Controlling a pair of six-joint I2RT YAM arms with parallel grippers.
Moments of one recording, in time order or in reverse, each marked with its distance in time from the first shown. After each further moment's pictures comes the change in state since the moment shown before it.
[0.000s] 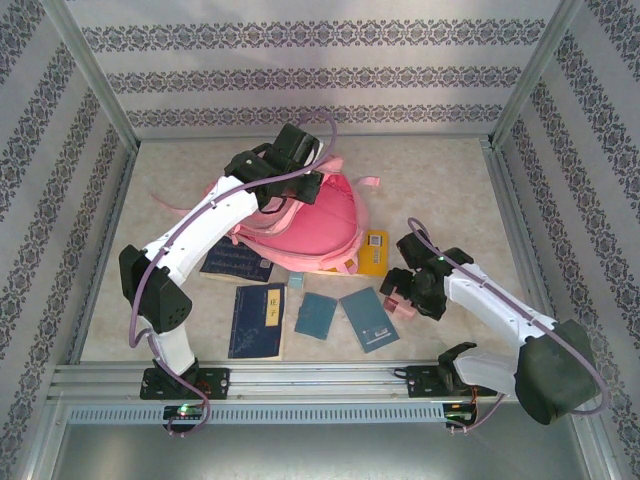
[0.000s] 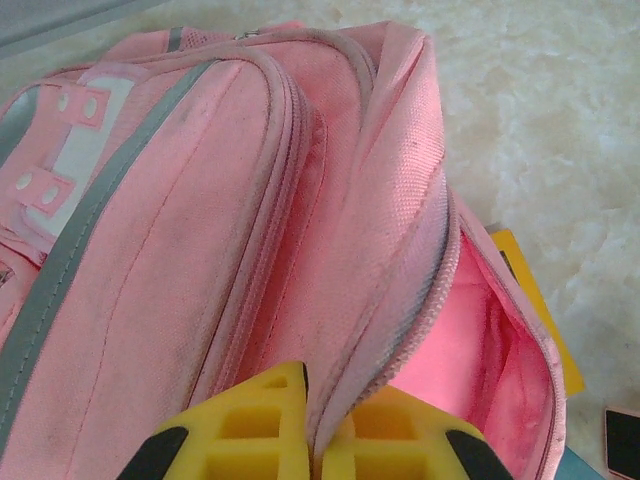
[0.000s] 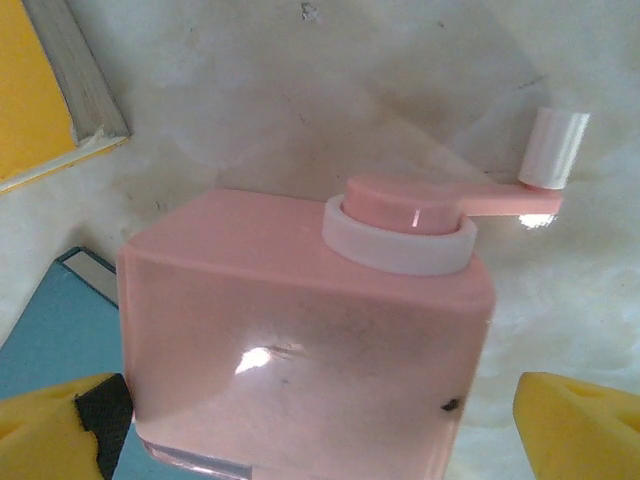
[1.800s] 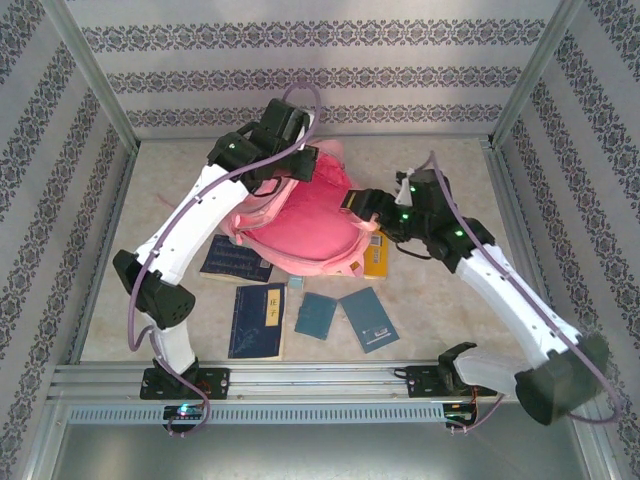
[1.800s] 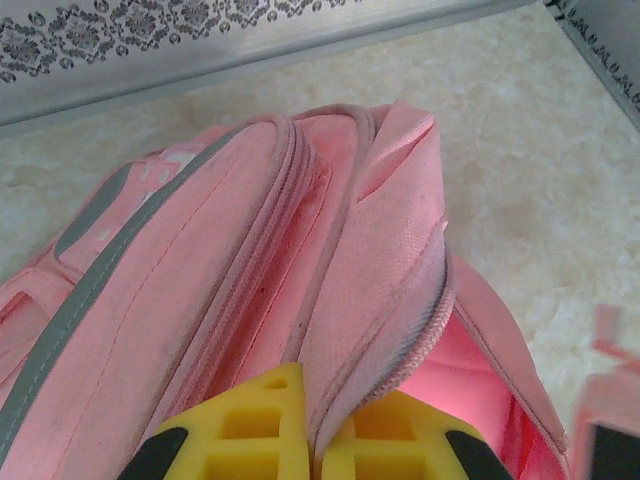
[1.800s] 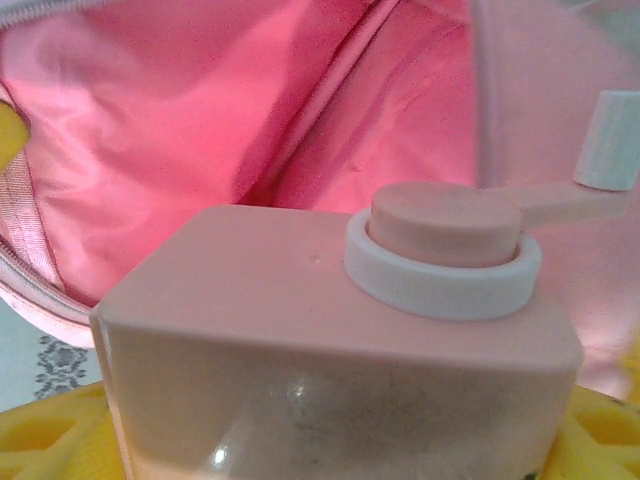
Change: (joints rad) left arm 0.024 0.042 0.267 -0.112 -0.013 -0.056; right arm 0.017 0.021 0.380 0.467 -0.309 0.005
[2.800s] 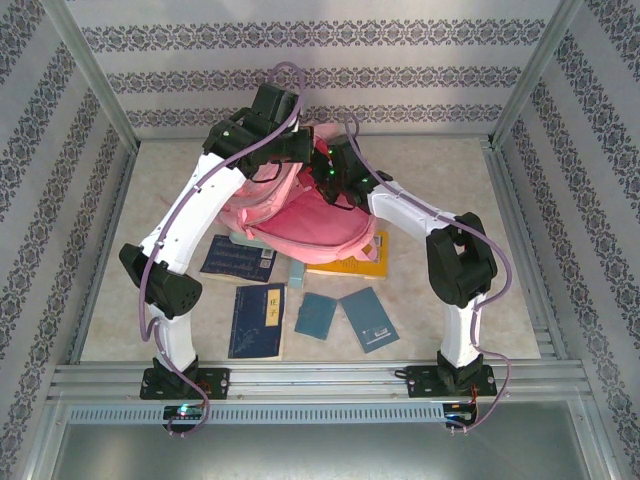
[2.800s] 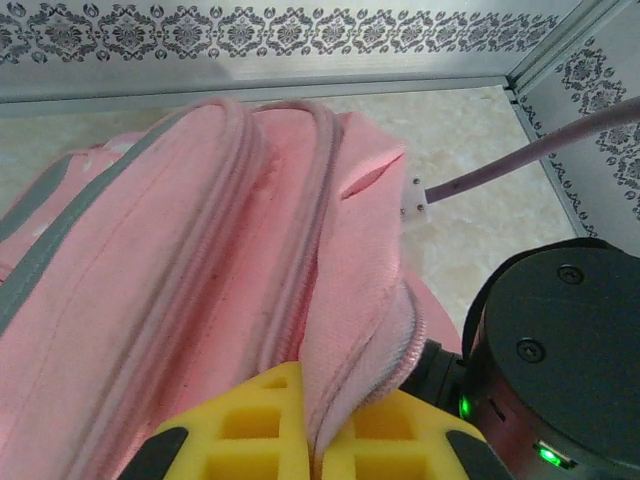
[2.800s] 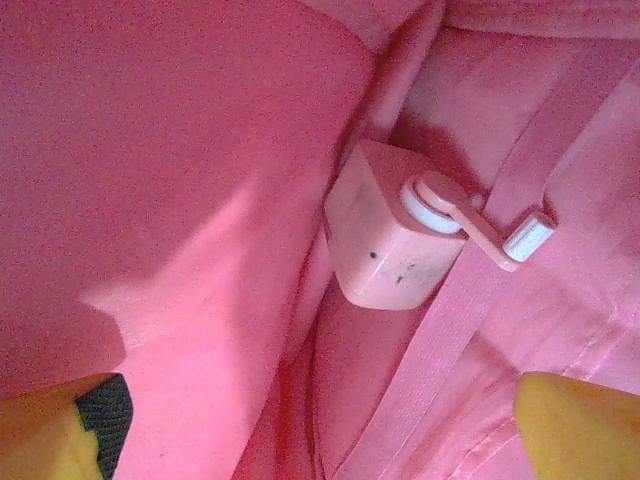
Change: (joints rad) left arm 0.068 0.065 0.115 0.016 0.106 -0.136; right arm 0.092 0.766 0.478 0.320 0.138 0.224
